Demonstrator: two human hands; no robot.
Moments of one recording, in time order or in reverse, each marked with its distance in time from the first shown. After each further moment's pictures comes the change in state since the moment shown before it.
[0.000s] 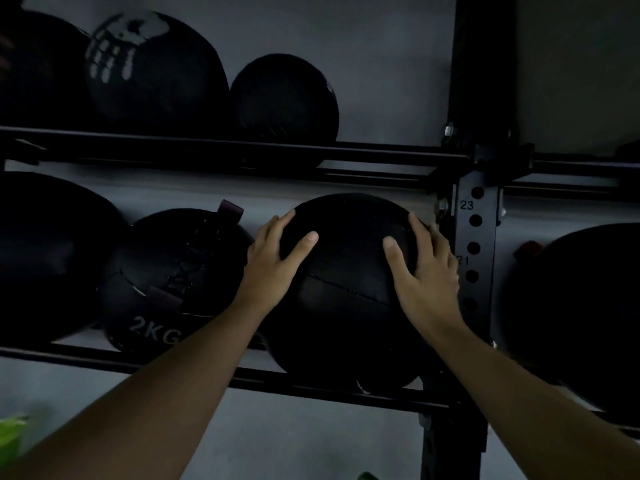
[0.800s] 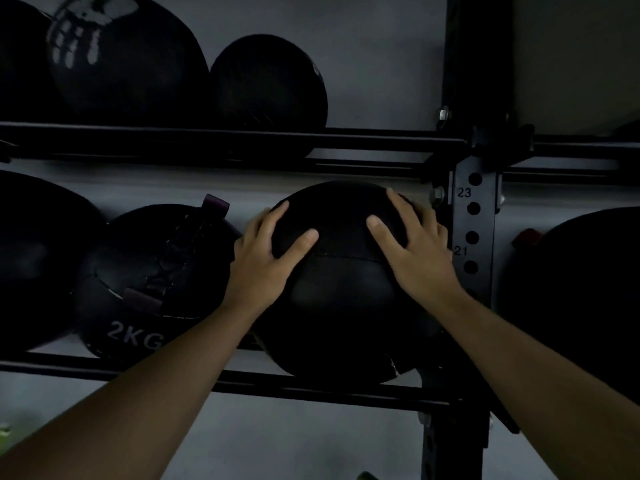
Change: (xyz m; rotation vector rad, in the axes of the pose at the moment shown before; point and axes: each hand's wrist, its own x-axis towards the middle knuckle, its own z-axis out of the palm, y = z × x) left_hand 0.006 -0.007 0.011 0.072 0.025 0.030; right_hand 0.037 0.003 0.001 -0.073 -0.082 -0.063
